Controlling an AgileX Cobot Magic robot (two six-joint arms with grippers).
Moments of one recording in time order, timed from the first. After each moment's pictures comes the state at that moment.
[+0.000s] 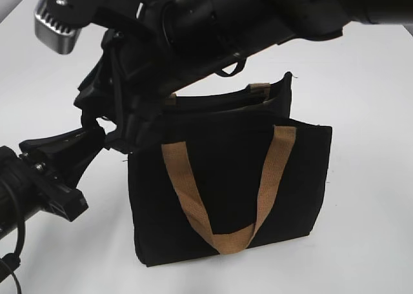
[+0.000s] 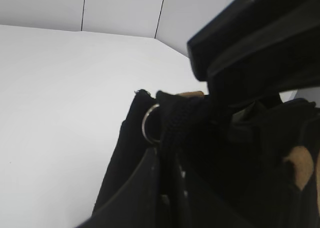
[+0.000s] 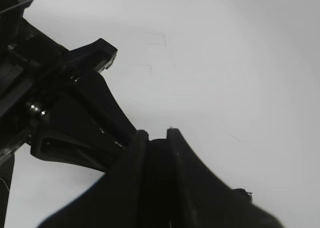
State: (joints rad) left arm -0.74 1.45 -0.11 -0.14 -1.21 -0.04; right arm 0.80 1.70 -1.28 0.82 0.44 -1.35
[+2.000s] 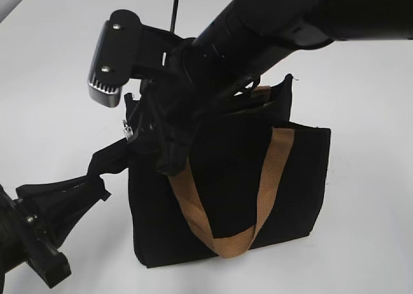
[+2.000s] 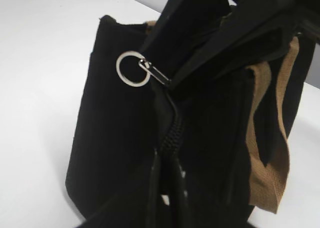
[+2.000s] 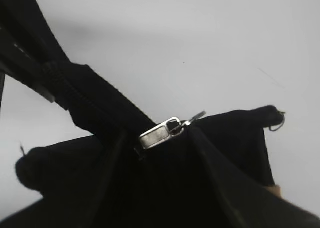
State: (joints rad) left arm -0.74 1.45 0.01 -0.02 -1.21 -0.04; right arm 0.74 1.78 -1.28 0.59 0.57 -1.25
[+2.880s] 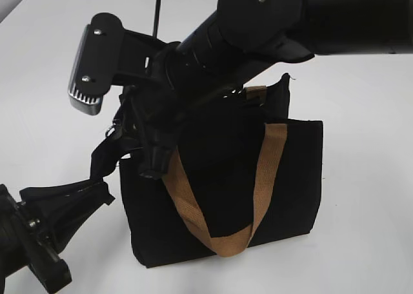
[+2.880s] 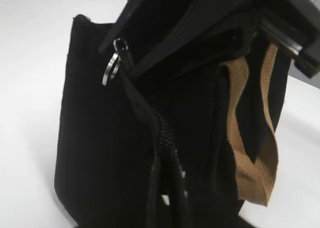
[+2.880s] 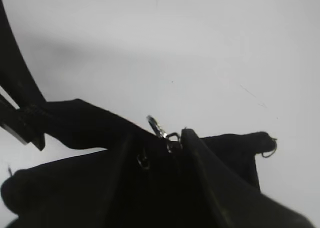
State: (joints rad) left arm -0.74 1.45 0.01 0.03 -1.21 -0.04; right arm 0.78 1.80 -1.28 0.60 0.47 -1.28
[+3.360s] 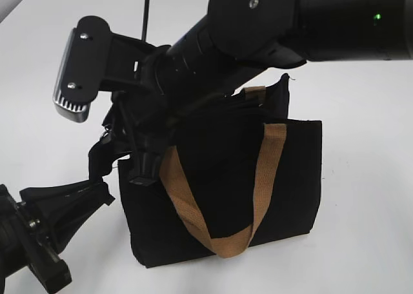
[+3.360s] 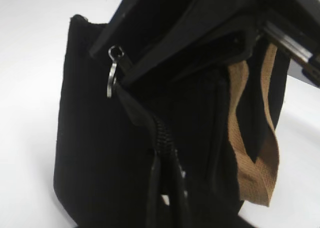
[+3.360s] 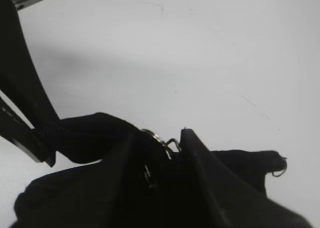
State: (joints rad) left arm -0.74 1.45 0.01 0.03 -1.21 -0.04; right arm 0.81 1.80 -1.28 0.60 0.44 -1.28
